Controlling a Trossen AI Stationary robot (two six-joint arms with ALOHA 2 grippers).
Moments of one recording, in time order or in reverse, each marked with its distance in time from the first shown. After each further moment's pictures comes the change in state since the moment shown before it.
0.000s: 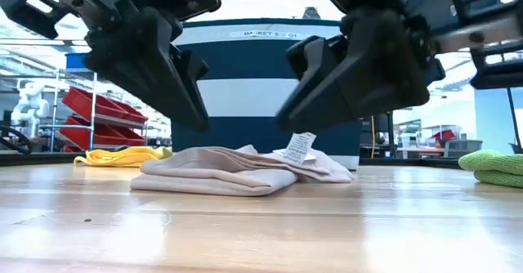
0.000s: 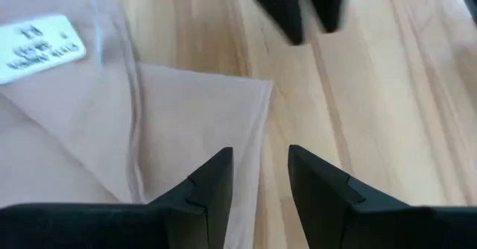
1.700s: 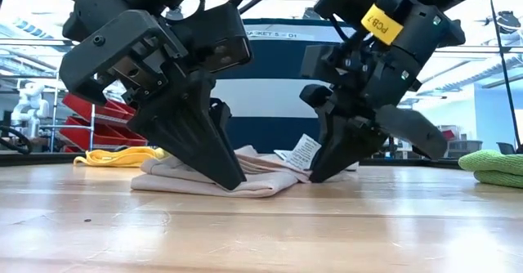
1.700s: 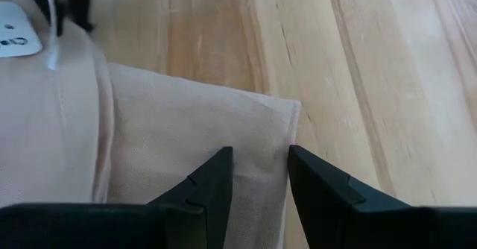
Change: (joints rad) left arm 0.054 0.170 0.003 0.224 0.076 -0.024; right arm -0.170 -0.048 0.001 -0.472 0.186 -0.102
